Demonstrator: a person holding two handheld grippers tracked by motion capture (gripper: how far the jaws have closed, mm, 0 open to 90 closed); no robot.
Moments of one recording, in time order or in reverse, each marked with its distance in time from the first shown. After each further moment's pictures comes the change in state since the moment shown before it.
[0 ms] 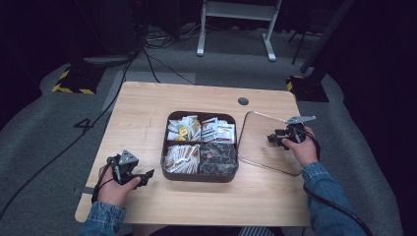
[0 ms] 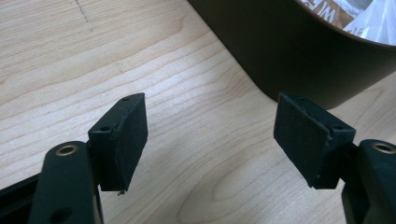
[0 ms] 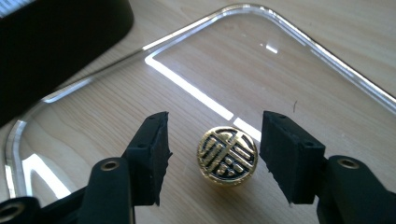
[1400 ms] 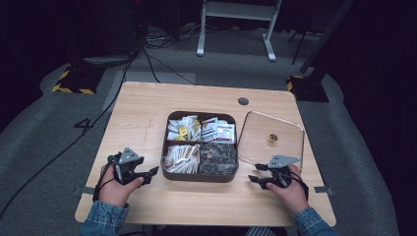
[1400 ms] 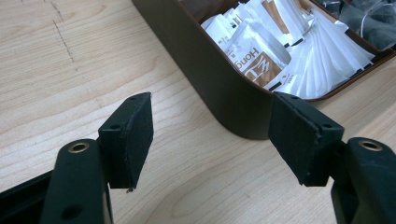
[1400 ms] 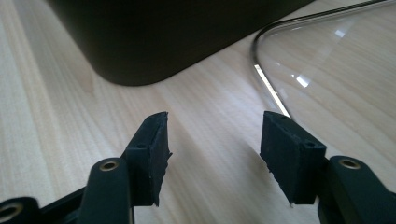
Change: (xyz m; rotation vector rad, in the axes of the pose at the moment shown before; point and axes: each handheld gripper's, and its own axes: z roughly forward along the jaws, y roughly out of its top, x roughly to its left) left arm -0.019 0.018 -0.019 -0.064 -0.036 -0.008; right arm 0.135 -0.064 -0.011 -0.032 0.161 -0.186
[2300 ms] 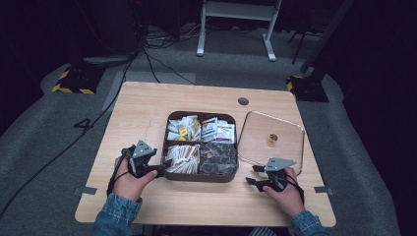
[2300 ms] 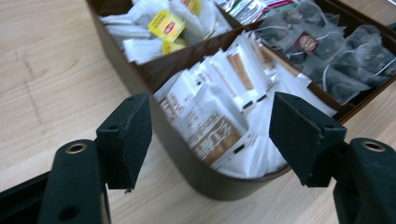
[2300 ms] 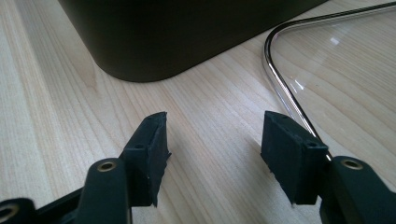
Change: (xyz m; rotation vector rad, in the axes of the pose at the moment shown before) left arm -0.027 0.033 0.016 -0.080 -0.030 0.054; right arm 0.008 -0.002 0.007 0.003 -0.013 -0.035
